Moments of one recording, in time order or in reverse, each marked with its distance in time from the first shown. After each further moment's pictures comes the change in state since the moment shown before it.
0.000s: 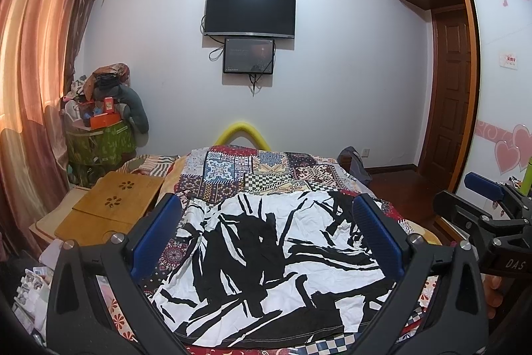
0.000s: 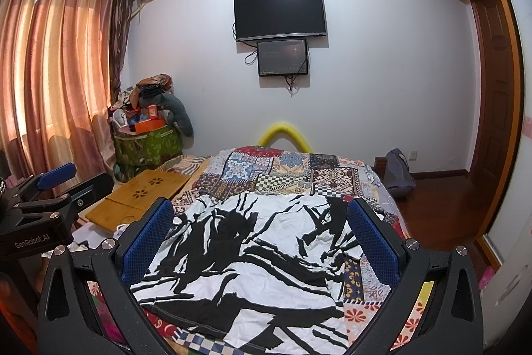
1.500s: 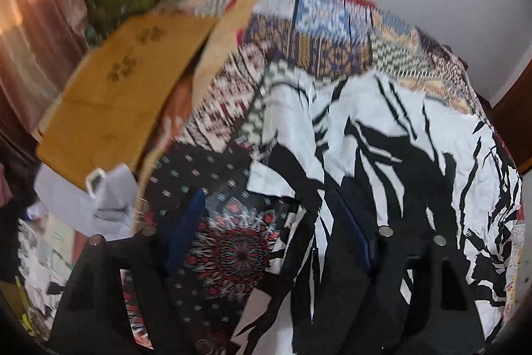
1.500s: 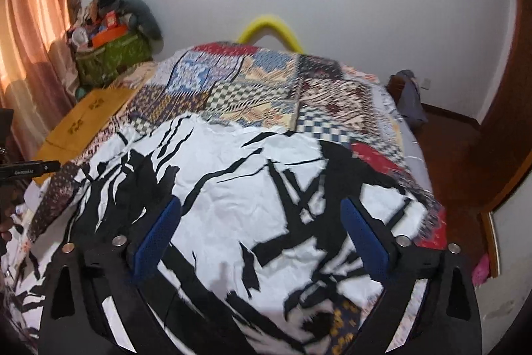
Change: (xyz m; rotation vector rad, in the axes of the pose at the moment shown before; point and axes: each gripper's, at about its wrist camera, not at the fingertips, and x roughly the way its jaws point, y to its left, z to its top) left arm 0.367 0.210 -0.096 -0.220 0.759 0.223; right arm 0.293 -0.092 -0.027 -0.033 0.496 -0.001
